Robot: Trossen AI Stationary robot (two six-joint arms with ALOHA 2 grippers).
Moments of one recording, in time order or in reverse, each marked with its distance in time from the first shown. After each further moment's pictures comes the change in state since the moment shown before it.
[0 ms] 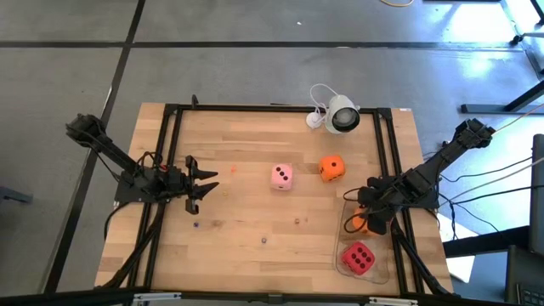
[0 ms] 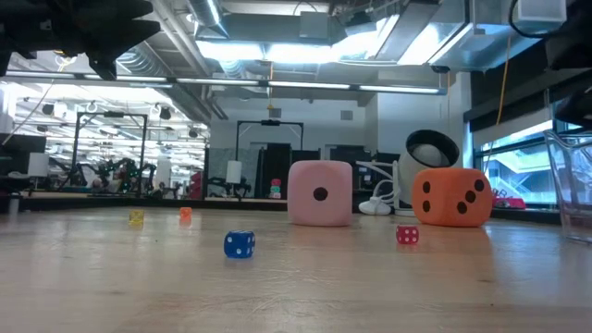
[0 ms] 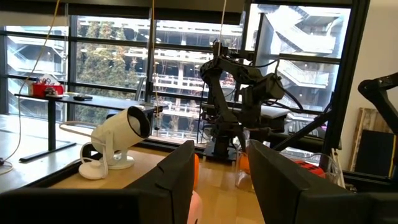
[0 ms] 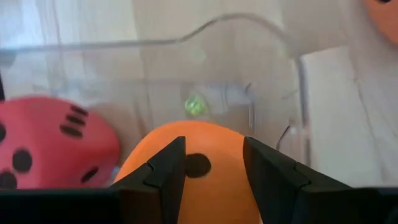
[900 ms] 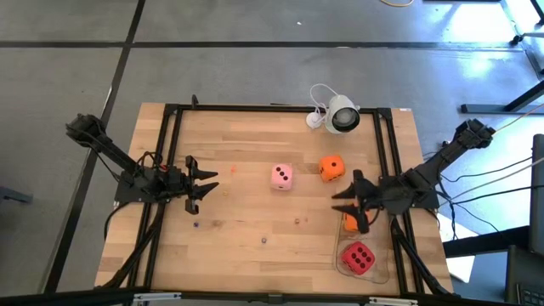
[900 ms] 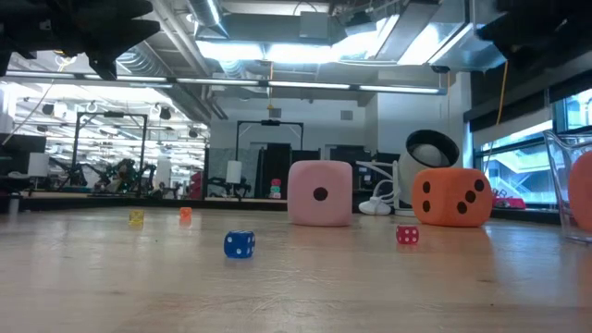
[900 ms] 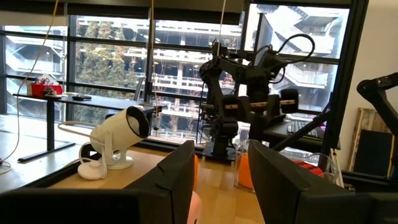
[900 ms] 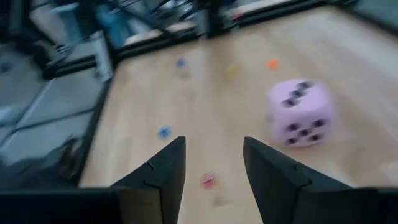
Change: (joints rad) left arm 0.000 0.000 0.000 0.000 0.004 -0.002; right arm -0.016 0.000 0.000 0.663 0.457 -0.329
